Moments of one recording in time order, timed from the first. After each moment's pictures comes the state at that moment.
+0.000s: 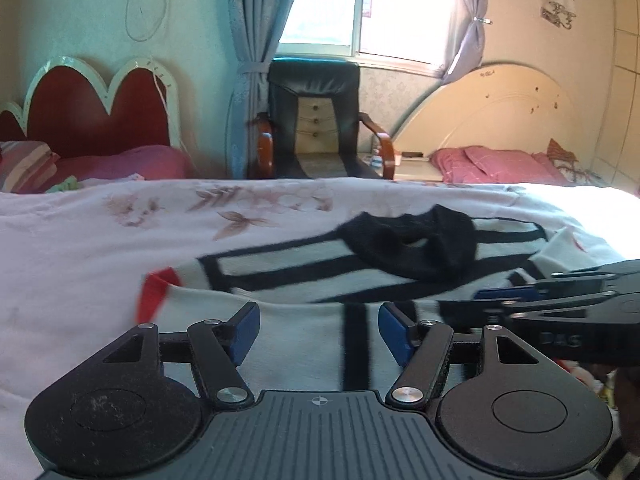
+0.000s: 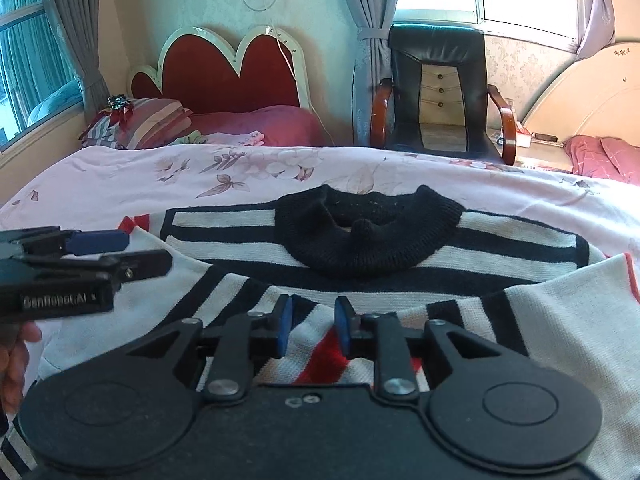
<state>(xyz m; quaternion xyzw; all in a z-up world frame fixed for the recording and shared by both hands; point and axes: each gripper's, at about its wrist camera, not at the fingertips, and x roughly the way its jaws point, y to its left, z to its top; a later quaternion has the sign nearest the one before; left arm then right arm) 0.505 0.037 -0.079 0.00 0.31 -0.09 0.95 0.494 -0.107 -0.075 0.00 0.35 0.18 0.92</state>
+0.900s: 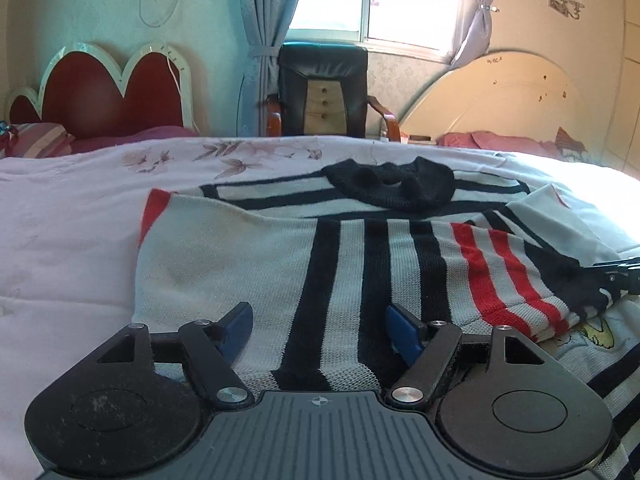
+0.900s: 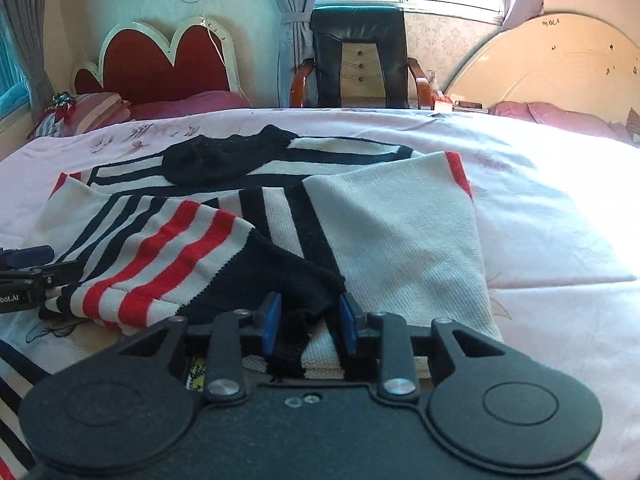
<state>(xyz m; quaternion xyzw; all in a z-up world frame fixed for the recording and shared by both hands) 0.441 0.029 -0.094 0.01 0.32 -0.07 0.95 0.423 -0.224 -0.079 0.00 0.38 0.09 0.92</state>
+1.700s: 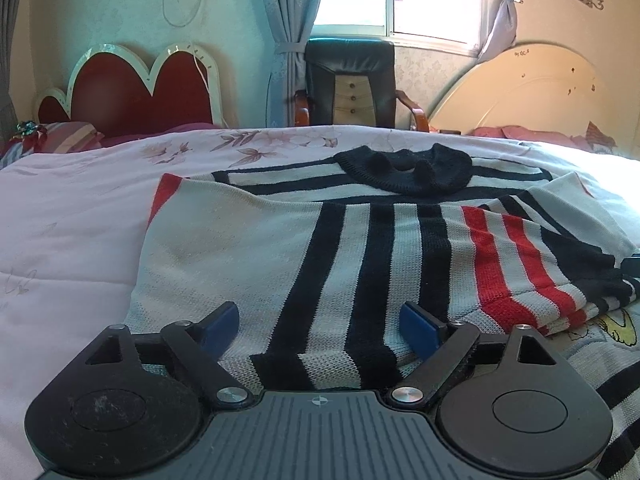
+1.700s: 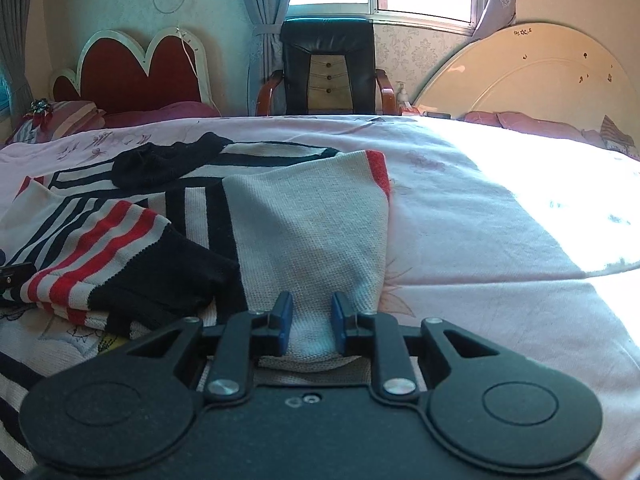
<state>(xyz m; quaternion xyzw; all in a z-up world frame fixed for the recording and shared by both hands) 0.437 0.008 -0.108 0.02 0.33 -0.01 0.94 0.416 -0.270 -0.090 -0.02 0.35 0.06 0.93</state>
